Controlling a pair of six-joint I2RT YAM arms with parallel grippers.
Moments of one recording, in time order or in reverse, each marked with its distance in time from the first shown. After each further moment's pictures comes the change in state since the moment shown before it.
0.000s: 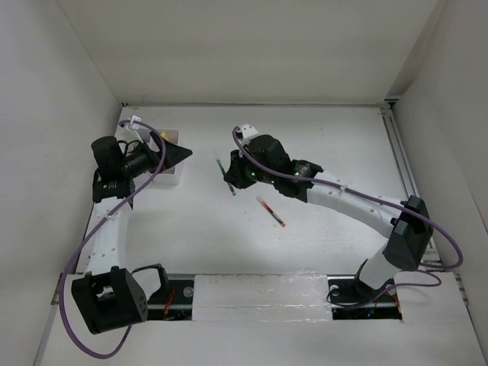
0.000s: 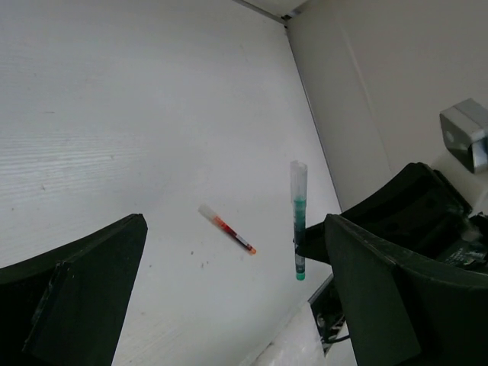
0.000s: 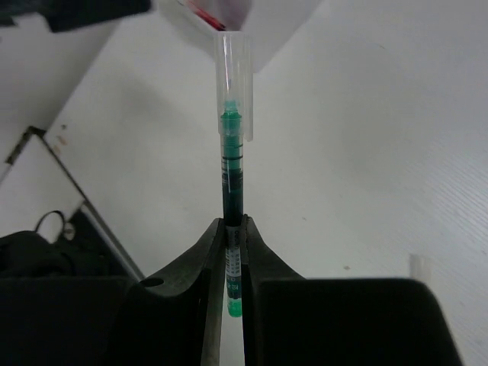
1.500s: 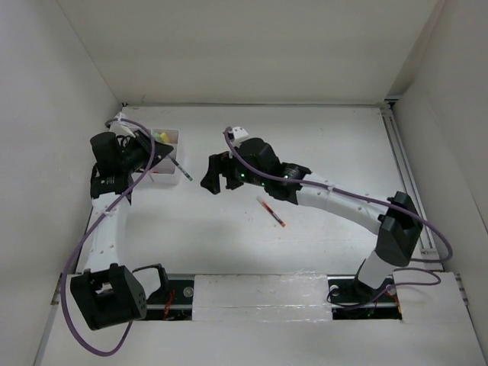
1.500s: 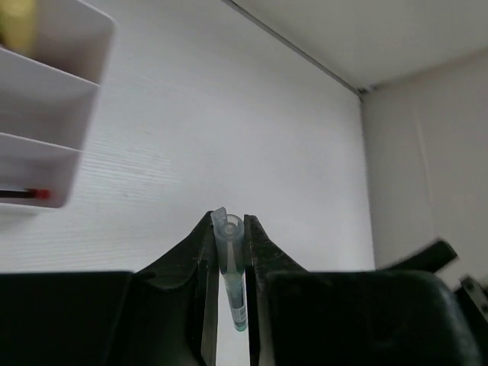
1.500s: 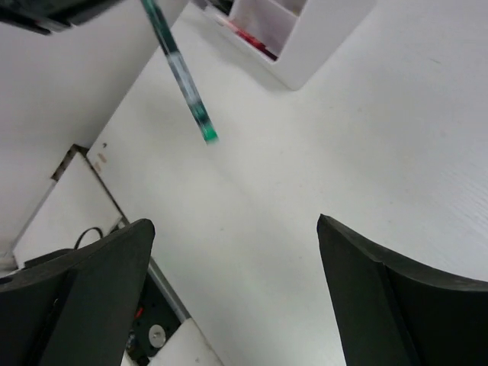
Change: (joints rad) left arm -0.003 0.027 0.046 -0.064 -0.268 -0.038; right arm 0.055 0.107 0.082 0.141 -0.064 0.092
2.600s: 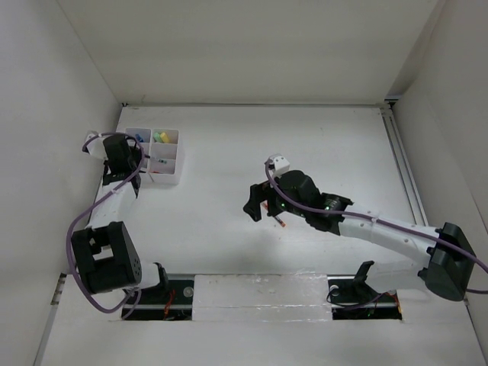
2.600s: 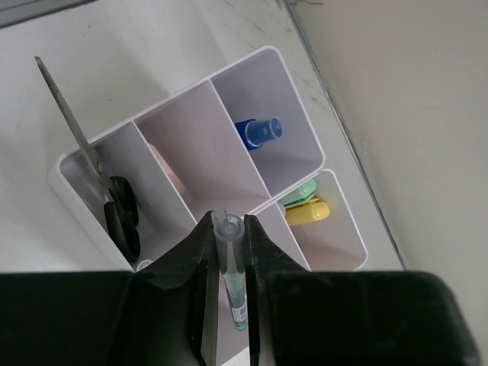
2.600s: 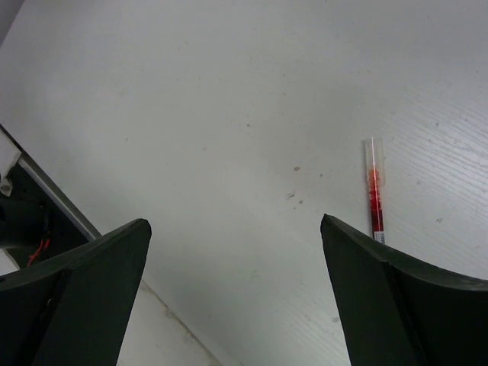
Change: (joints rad) left arm 0.003 0.229 -0.089 0.286 -0.863 -0.264; right arm -0.022 -0.435 -0.557 -0.003 0.127 -0.053
